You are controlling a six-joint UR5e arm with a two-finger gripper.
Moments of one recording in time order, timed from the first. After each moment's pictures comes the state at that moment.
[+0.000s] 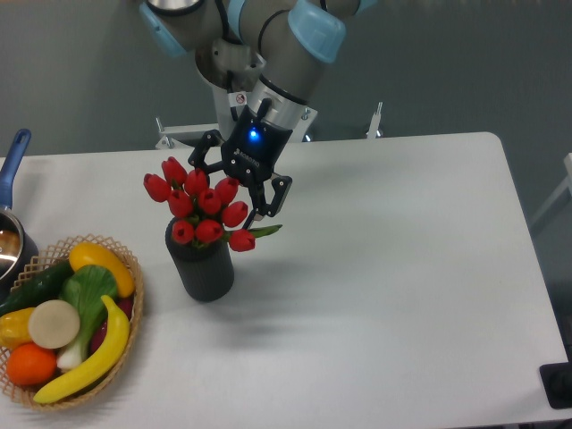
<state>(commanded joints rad) 2.54 -1.55 -2.06 -0.83 0.84 0.97</state>
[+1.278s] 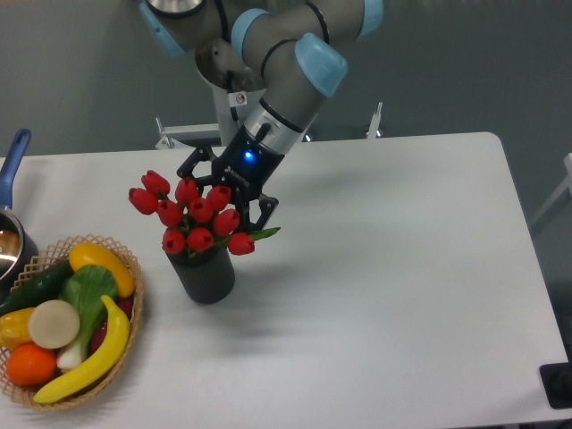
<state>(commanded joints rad) 2.55 -1.62 -2.07 -0.83 0.69 0.96</state>
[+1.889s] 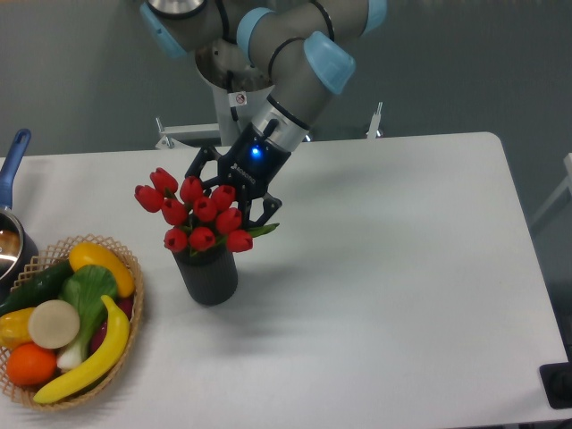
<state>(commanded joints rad) 2.59 -1.60 -2.07 -0.83 0.66 1.02</state>
